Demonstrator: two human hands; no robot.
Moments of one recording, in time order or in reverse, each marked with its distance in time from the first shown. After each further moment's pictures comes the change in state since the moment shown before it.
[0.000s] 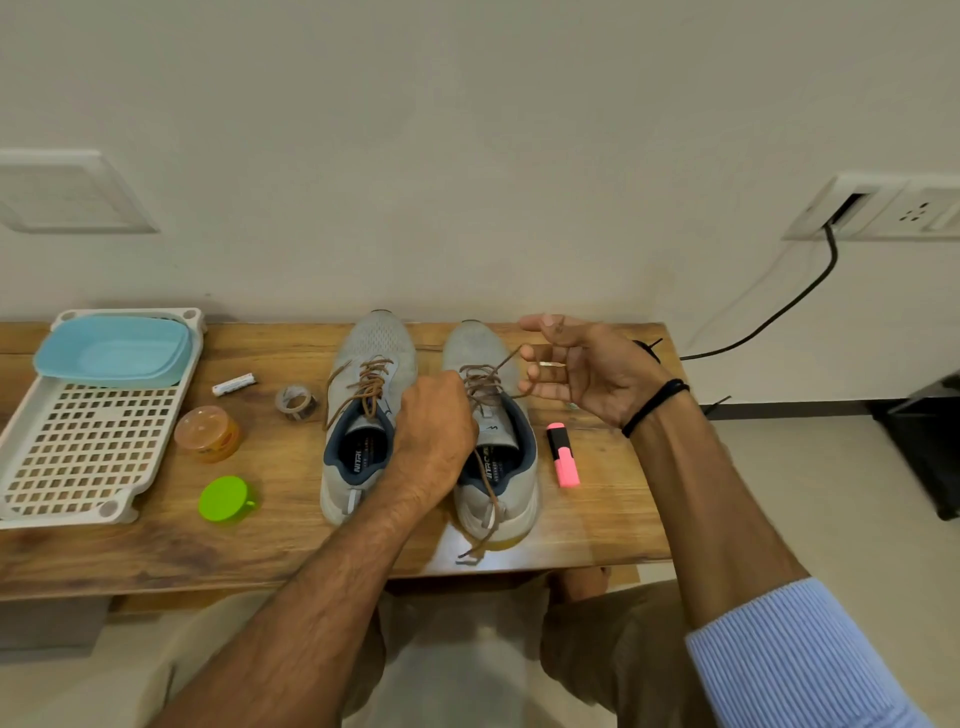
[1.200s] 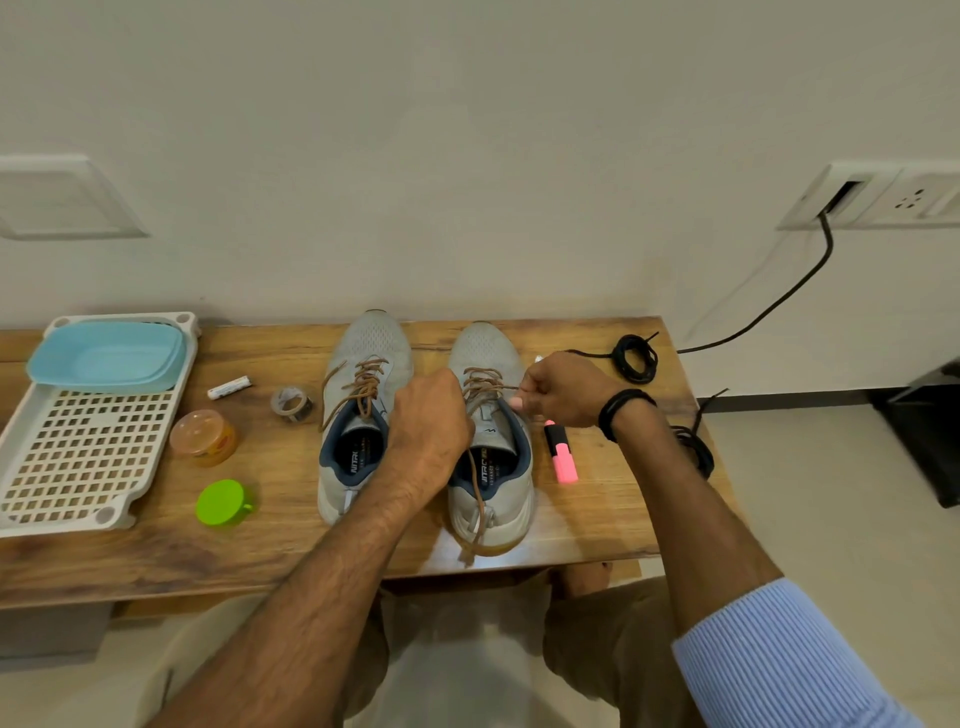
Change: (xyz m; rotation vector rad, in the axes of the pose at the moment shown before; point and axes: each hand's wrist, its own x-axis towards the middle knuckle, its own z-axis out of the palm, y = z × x) left_hand 0.003 -0.001 -0.001 -0.031 -0.040 -0.026; right_hand 0.020 0.029 -0.006 -1.410 0.085 -0.133
